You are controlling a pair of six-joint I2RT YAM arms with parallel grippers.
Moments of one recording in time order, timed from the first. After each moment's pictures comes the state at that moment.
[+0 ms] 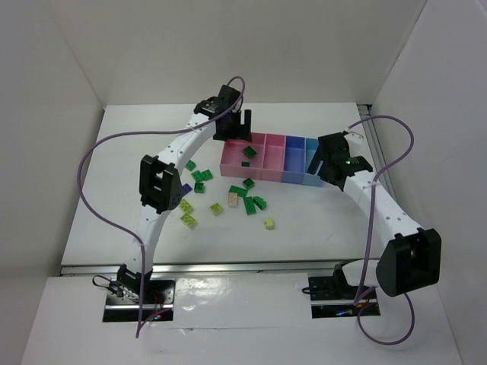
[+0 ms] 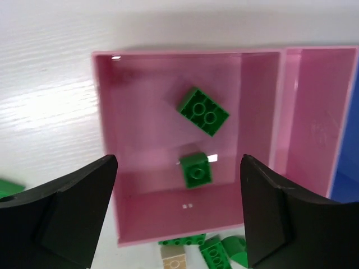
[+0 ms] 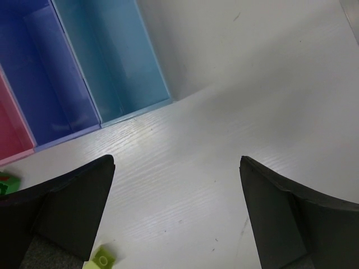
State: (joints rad) left arm -0.46 2.38 2.38 -0.91 -0.01 -0.38; right arm 0.23 1.30 1.05 -0.68 0.46 0.61
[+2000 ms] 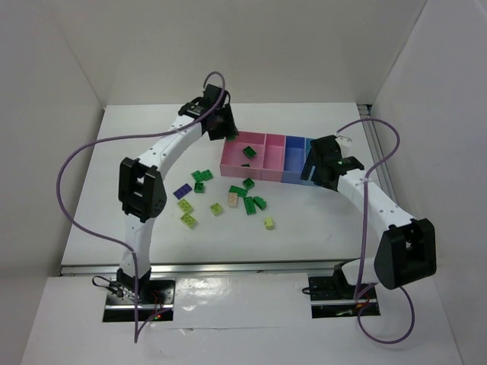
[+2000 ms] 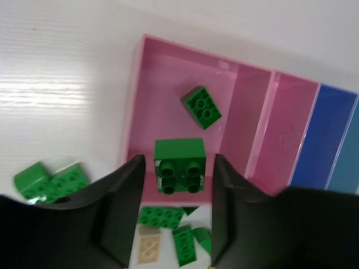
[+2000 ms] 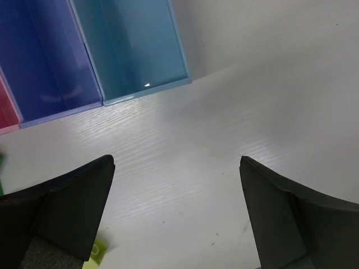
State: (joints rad) left arm -0.41 2.08 2.01 -0.75 -0.07 -0.62; right arm 0.27 1.35 1.02 -0.67 0.40 0.58
